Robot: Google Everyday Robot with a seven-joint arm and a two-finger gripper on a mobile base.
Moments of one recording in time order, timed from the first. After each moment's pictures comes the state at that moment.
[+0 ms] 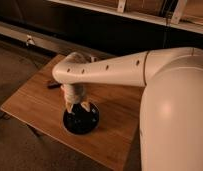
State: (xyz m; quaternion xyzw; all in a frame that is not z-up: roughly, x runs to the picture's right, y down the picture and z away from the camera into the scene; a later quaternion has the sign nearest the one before) arm -0.106 0.102 0.703 -0.26 0.23 0.64 0.68
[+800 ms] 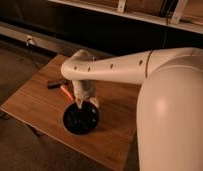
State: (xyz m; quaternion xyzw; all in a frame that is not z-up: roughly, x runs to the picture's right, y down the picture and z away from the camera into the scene) arm -0.050 0.084 0.735 -0.22 0.26 0.66 0.67
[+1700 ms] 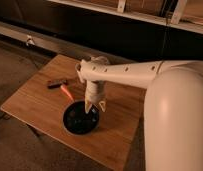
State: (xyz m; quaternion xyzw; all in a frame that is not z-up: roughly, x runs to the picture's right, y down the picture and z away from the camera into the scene) arm -0.027 0.121 0.769 -0.34 0.24 0.59 0.69
